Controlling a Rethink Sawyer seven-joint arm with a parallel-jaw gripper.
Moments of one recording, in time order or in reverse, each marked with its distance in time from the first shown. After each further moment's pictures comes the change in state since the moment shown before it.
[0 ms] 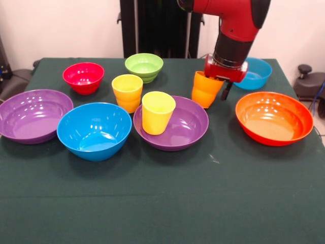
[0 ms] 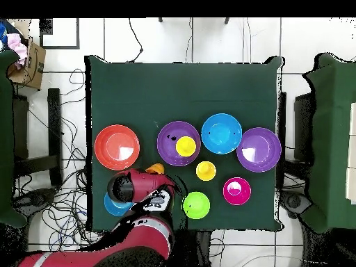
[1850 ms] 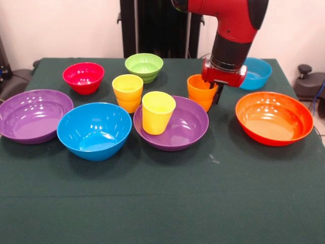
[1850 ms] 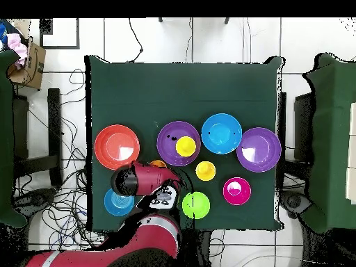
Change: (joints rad) arm -0.030 -0.015 0.001 -0.038 -0.001 0.005 0.000
